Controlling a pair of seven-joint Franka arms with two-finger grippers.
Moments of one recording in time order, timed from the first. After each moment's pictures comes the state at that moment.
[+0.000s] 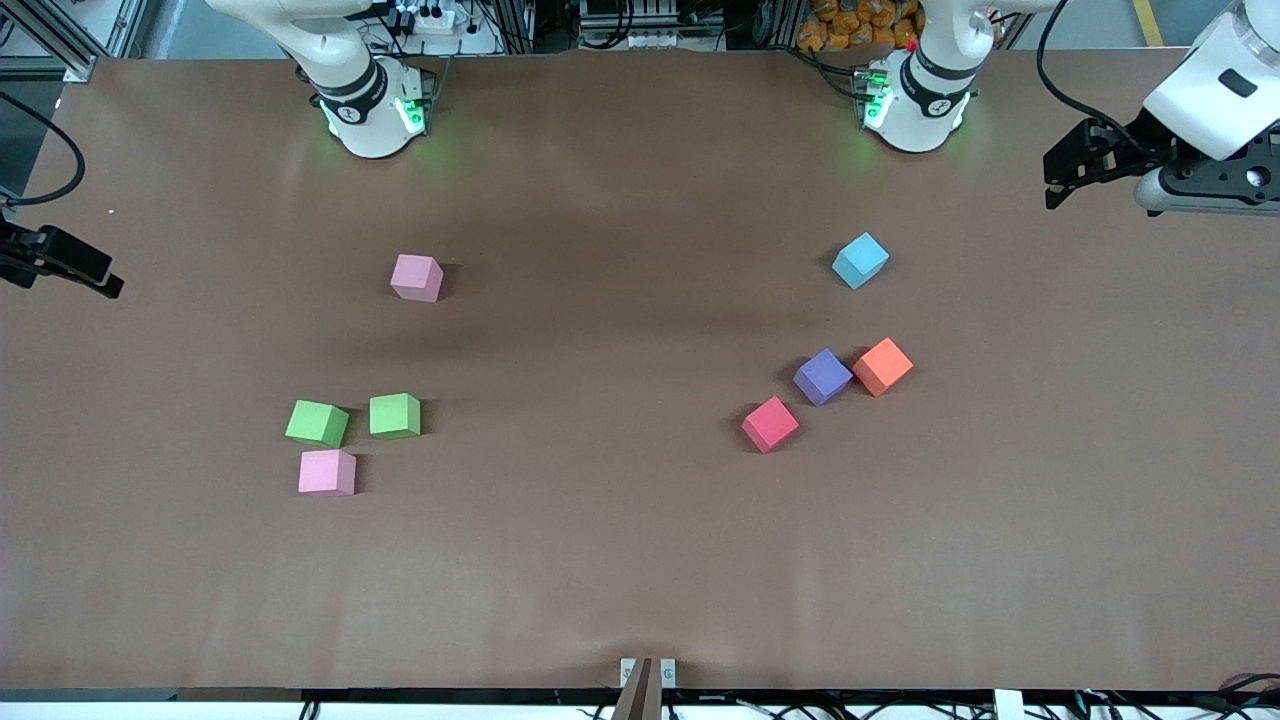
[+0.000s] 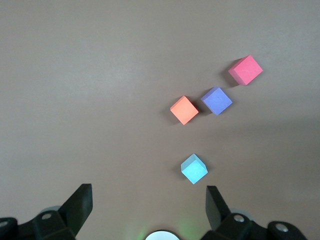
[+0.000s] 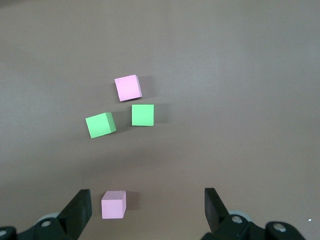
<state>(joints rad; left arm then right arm) -0.15 -0.05 -0.03 -1.50 0.04 1.42 -0.06 0.04 0.03 -0.13 -1.53 0.01 1.58 0.05</state>
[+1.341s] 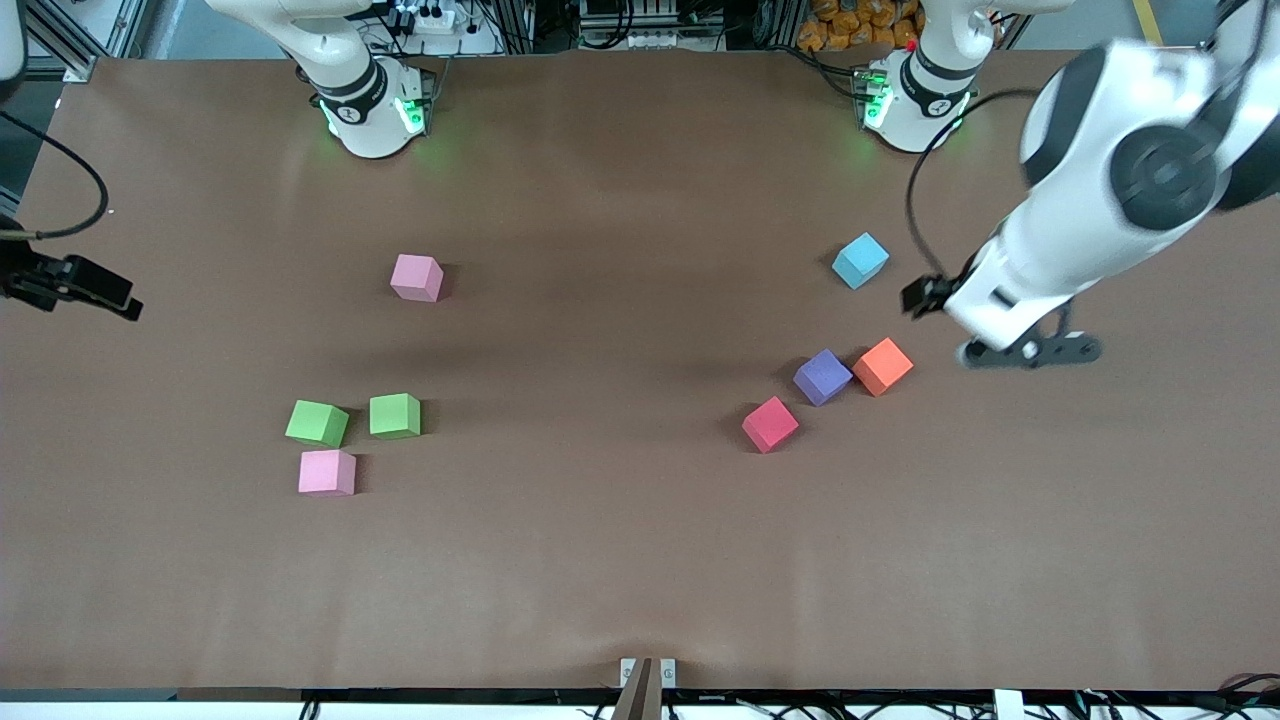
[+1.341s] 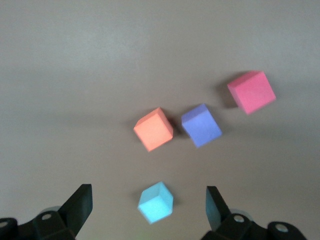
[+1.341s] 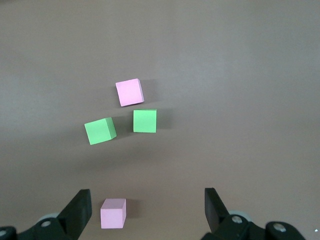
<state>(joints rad) -0.19 0.22 -0.11 -1.66 0.04 1.75 -0.42 0.05 0.10 -0.12 -1.53 0.01 1.64 0.05</state>
